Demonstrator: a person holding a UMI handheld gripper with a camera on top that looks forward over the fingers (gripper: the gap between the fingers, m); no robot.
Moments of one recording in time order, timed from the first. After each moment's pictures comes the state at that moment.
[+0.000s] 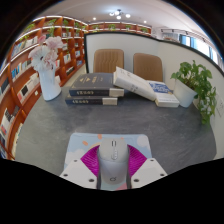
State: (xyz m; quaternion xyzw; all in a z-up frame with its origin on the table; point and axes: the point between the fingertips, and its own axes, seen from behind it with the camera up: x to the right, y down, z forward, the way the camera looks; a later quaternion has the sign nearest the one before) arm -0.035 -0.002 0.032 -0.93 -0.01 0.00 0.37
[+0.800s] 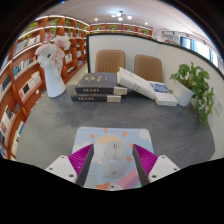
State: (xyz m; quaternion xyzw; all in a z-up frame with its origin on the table) arm -0.052 -0.032 0.043 -0.93 -0.02 -0.01 0.37
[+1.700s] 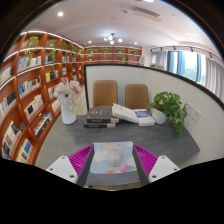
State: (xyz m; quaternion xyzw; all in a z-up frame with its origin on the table) arm -0.068 -0.157 0.254 -0.88 0.02 -0.03 0.48
